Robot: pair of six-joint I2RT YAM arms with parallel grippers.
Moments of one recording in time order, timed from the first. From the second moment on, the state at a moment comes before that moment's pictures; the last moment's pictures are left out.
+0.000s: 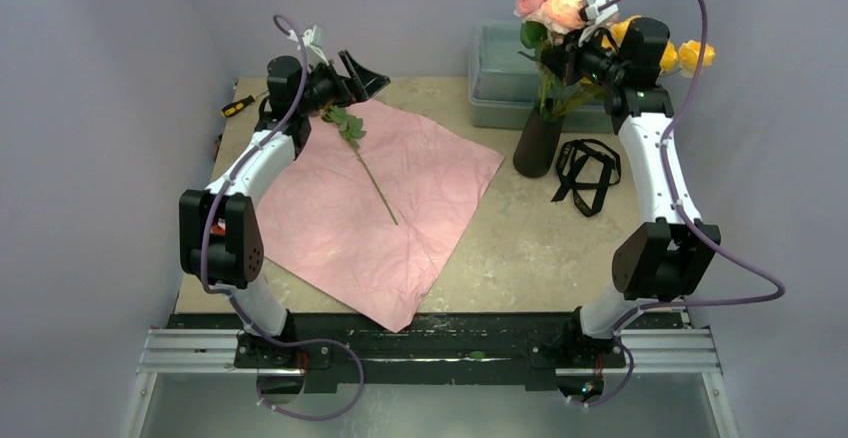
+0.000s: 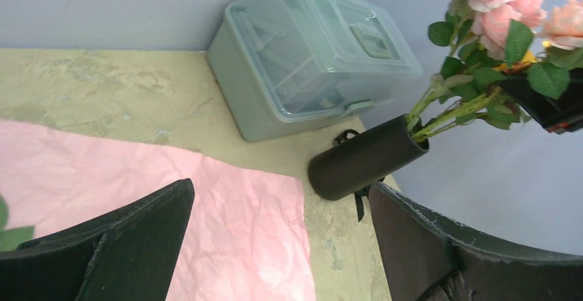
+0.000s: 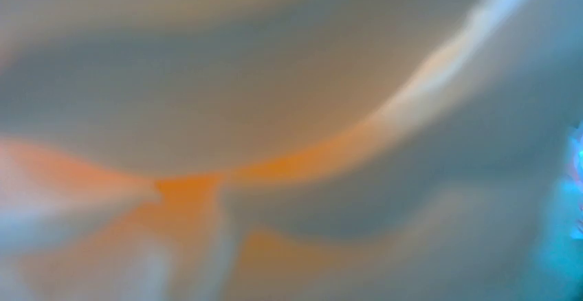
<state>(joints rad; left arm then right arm) -0.13 1.72 1.36 0.30 0.60 -0.64 -0.06 1.63 1.68 -0.23 -0.69 -0.18</state>
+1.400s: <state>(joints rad) -0.18 2.06 1.51 -0.16 -0.19 -0.43 -0.06 1.40 1.67 -0.31 -0.61 -0.04</state>
